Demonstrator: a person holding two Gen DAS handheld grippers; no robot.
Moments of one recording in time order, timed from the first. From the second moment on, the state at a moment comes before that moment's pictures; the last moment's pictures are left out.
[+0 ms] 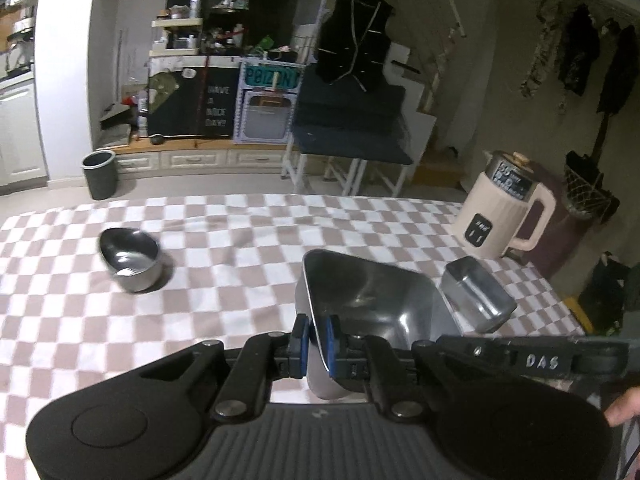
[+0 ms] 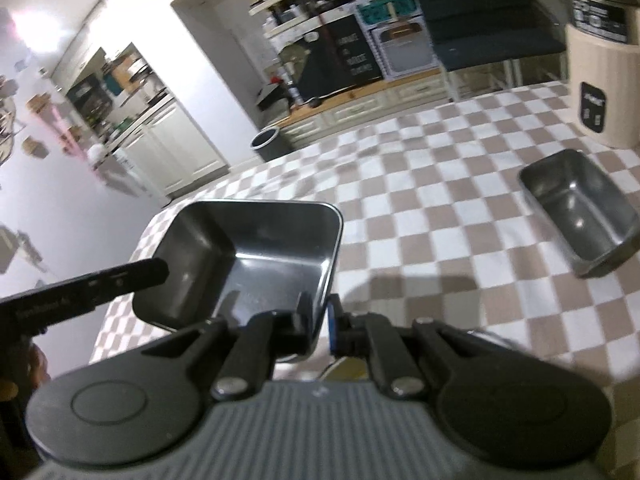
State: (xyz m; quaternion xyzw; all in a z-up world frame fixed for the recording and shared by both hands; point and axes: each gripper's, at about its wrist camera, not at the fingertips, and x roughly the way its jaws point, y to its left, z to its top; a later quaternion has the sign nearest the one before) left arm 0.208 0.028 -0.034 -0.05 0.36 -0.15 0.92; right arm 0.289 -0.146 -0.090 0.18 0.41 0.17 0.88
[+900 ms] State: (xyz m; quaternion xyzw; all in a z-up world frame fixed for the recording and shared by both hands) left arm 0.172 0.111 -0.114 -0.06 0.47 -0.10 0.87; right arm 0.287 -0.036 -0.143 0.04 0.51 0.24 0.82
